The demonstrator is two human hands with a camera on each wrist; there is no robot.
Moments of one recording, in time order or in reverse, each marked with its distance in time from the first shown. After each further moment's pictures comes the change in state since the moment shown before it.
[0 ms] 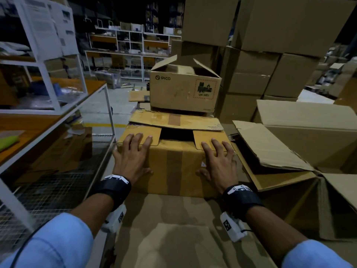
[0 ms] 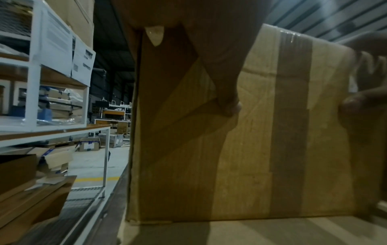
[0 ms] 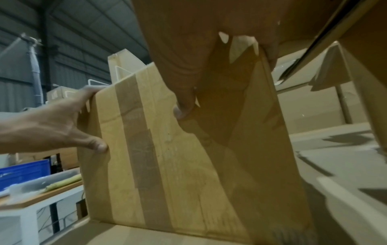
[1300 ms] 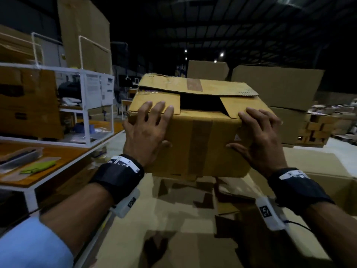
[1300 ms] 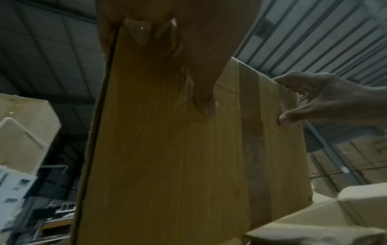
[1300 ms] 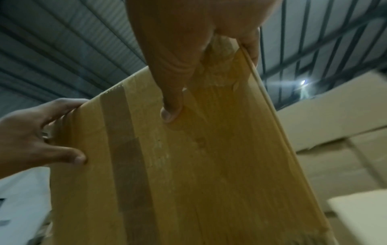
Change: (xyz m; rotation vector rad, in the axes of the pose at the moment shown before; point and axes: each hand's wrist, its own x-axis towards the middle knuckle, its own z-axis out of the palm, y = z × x) left_hand -0.050 0.153 -0.253 0.151 0.679 0.088; right_hand -0.018 0.120 -0.255 0.172 0.733 -0.465
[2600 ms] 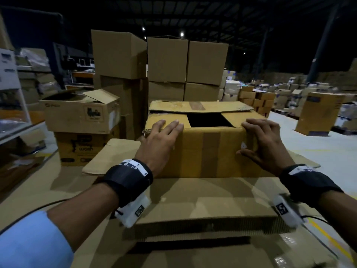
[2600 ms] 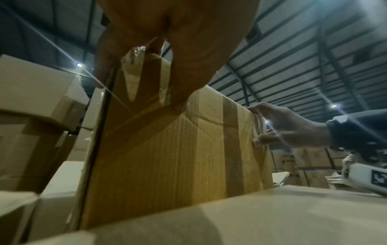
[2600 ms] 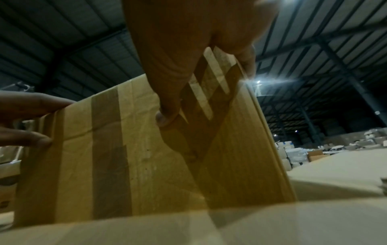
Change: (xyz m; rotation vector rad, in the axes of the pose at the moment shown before) left_hand 0.058 0.442 0.063 -0.394 -0.372 0.118; right_hand -0.184 0.379 -0.200 -0.180 -0.325 0.177
